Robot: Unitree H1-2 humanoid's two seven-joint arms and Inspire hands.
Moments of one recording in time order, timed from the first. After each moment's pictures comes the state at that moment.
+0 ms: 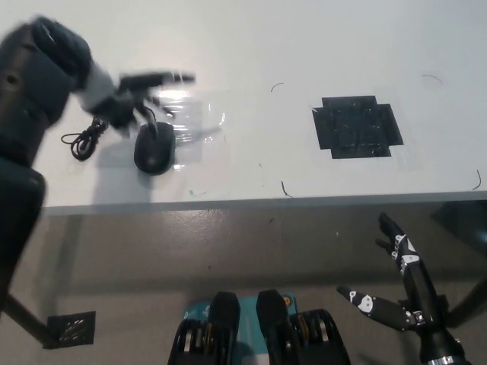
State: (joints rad) left_arm -1.44 0.39 -0.34 1.34 0.30 0.28 -0.97; right_arm -0.04 -0.10 0.08 0.17 -0.15 -0.38 -0.02
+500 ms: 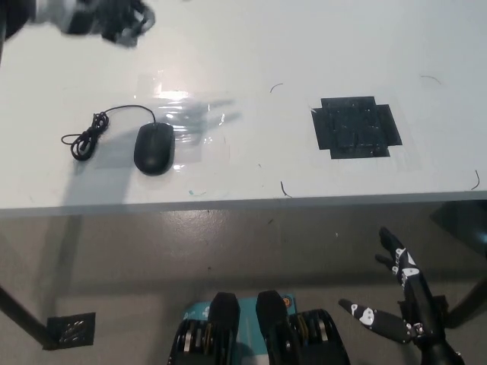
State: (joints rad) left_arm -1.22 0.51 -0.13 0.72 0.06 0.34 -0.99; right_arm -0.01 -0.10 0.08 0.20 -0.15 -0.37 -0.02
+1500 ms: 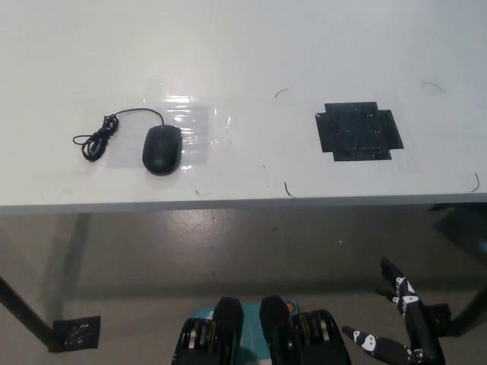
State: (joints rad) left_arm 0.35 0.10 -0.01 -0.18 -0.04 0.10 -0.85; right_arm 0.05 -0.10 0.08 0.25 -0.15 -0.37 -0.02
